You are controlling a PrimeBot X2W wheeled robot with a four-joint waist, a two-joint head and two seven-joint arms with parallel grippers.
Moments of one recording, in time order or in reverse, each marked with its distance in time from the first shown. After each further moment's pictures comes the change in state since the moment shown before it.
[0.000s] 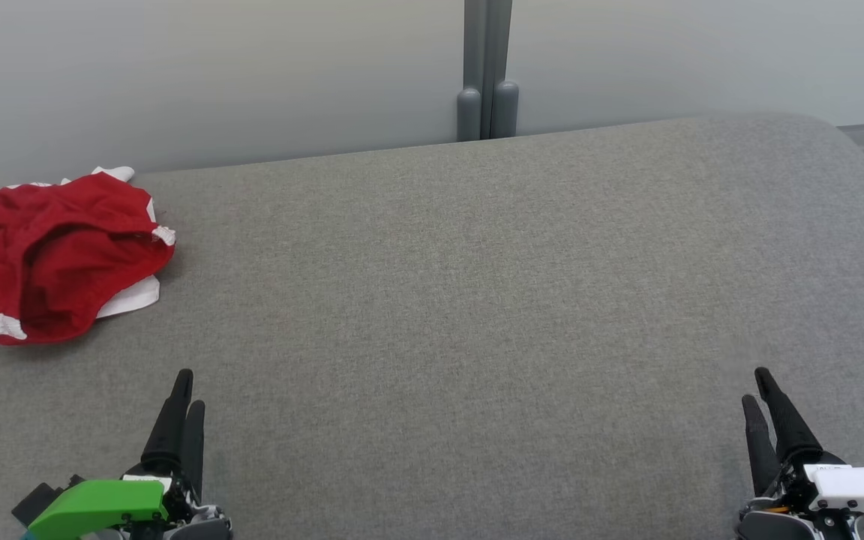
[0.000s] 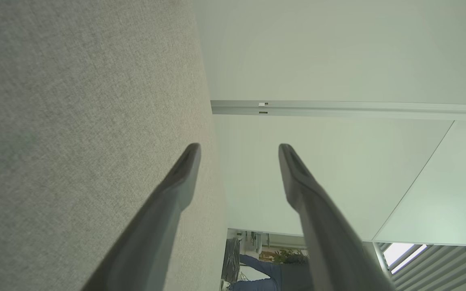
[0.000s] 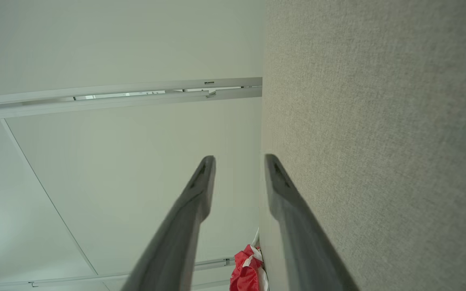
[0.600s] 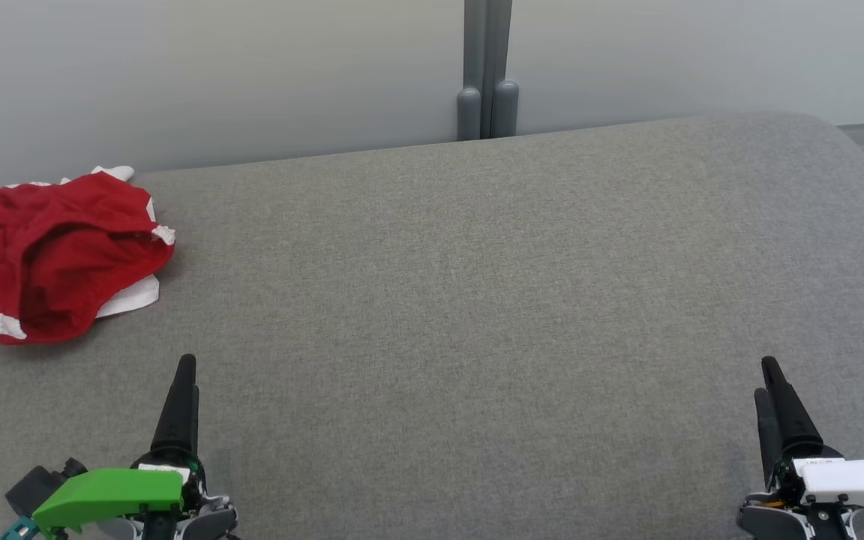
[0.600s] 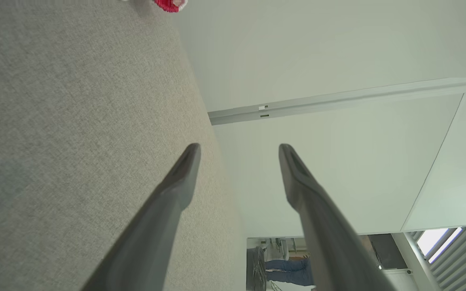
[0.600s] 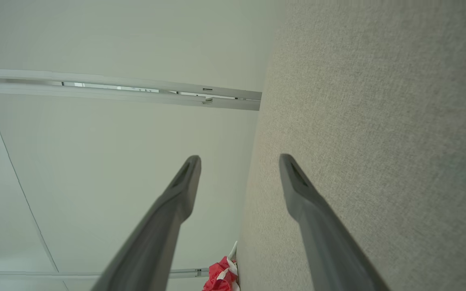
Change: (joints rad) left arm -0.001 0.000 -0.039 -0.047 0.132 0.000 -0.087; right arm -0.004 -0.001 0.013 -0.014 -0.135 0.000 -0.074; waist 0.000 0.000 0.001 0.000
